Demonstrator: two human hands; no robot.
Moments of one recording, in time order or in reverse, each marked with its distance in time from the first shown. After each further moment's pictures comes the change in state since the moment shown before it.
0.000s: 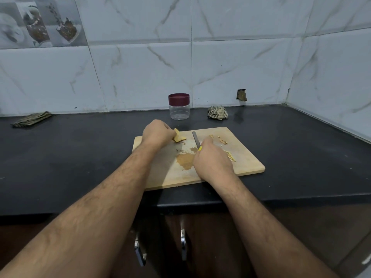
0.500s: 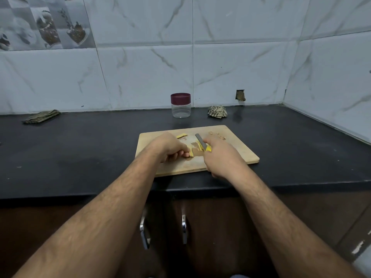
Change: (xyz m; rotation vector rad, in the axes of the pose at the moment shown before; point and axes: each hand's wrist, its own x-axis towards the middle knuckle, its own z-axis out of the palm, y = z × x) left_hand -0.063 0.011 -0.003 -0.183 -0.497 -0.214; right_hand -0.044 0.009 -0.036 0.090 -0.107 -0.082
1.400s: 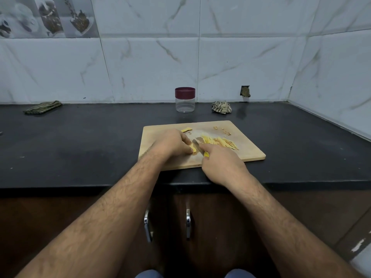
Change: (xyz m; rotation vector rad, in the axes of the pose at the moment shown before) left_hand 0.010 -0.027 -0.001 0.381 0.287 0.295; right_hand -0.014 -0.007 0.019 -0.187 -0.052 -0.013
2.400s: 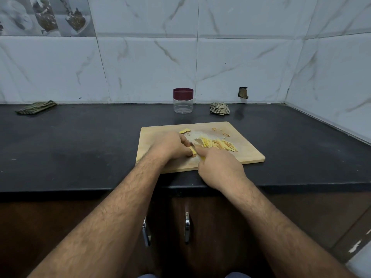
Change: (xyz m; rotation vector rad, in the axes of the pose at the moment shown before) left_hand 0.005 -0.004 0.003 0.042 -0.003 0.028; right_hand 0.000 -0.007 0.003 -0.081 0.003 0.019
